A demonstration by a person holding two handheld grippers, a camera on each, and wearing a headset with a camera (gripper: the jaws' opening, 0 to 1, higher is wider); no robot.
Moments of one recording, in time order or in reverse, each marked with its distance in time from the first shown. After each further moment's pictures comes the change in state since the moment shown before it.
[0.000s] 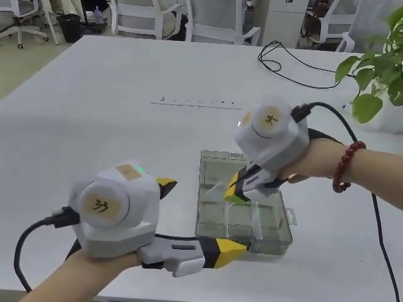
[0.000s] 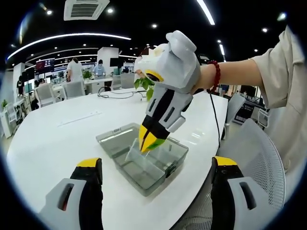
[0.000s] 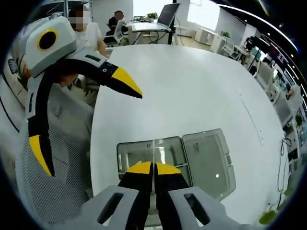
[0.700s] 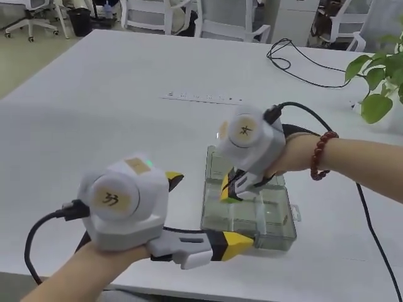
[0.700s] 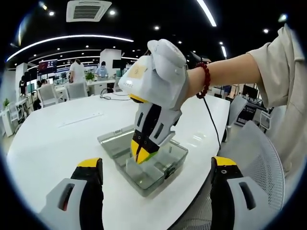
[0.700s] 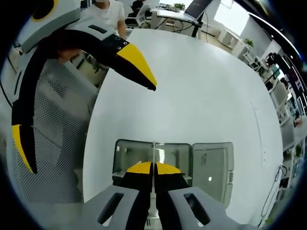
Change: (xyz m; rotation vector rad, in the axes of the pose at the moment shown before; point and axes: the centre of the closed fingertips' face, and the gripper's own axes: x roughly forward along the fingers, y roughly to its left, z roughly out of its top) left arm -0.004 -0.002 0.001 -0.011 -0.022 0.025; right arm 0.029 0.006 -0.005 -0.192 0.106 0.052
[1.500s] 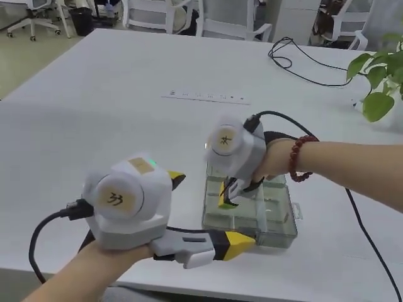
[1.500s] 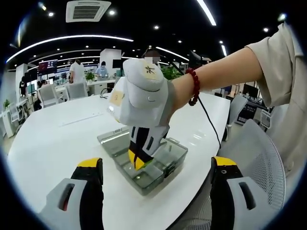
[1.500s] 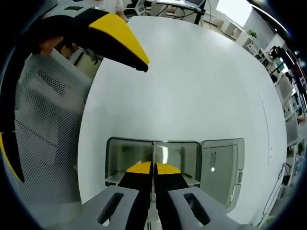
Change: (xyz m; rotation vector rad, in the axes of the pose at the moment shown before) left arm 0.000 -0.003 -0.004 0.010 0.008 0.006; right arm 0.026 0.002 -0.010 0.022 0.093 0.034
